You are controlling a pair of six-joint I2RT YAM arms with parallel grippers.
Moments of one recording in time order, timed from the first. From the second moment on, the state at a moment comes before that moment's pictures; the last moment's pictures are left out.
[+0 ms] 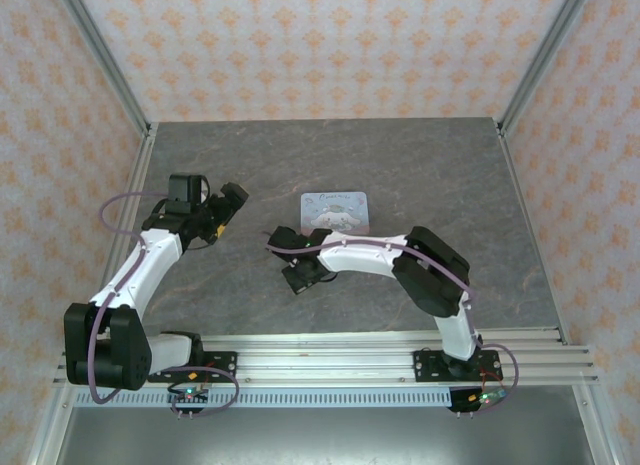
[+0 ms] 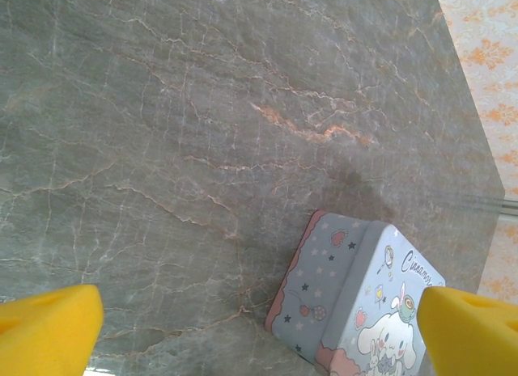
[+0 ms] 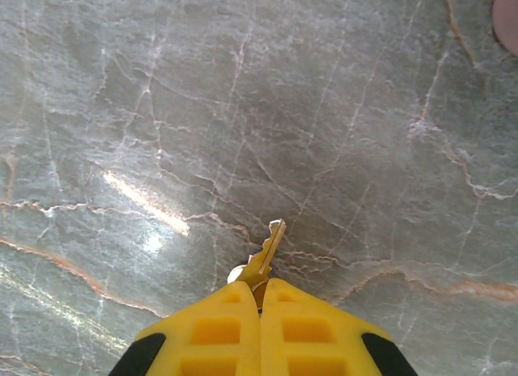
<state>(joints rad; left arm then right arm) -0.02 1.24 0.84 -0.44 0.27 -0.94 1.06 1.99 1.36 -0.69 0.07 0.43</state>
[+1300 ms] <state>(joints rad) -0.43 1.19 0.61 0.04 0.34 -1.13 0.75 1.36 0.82 -0.18 0.12 1.34</state>
